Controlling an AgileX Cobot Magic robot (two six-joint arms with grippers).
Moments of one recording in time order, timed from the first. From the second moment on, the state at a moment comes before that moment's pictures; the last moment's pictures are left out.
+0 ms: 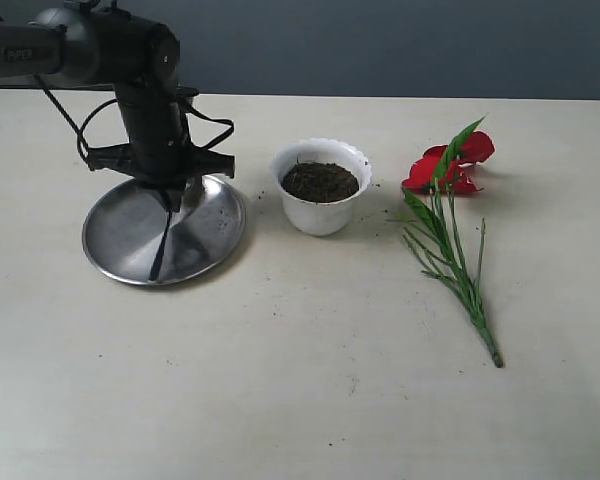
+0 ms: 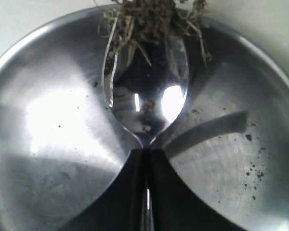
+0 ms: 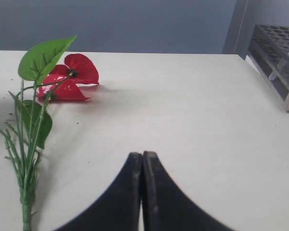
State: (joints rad) left arm -0.20 2.25 -1.71 0.07 1.01 -0.38; right arm 0.01 0.00 0.00 0.04 0.37 -0.09
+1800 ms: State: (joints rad) left arm -0.18 2.28 -1.71 0.04 1.03 -0.38; right arm 0.01 0.00 0.00 0.04 0.37 -0.09
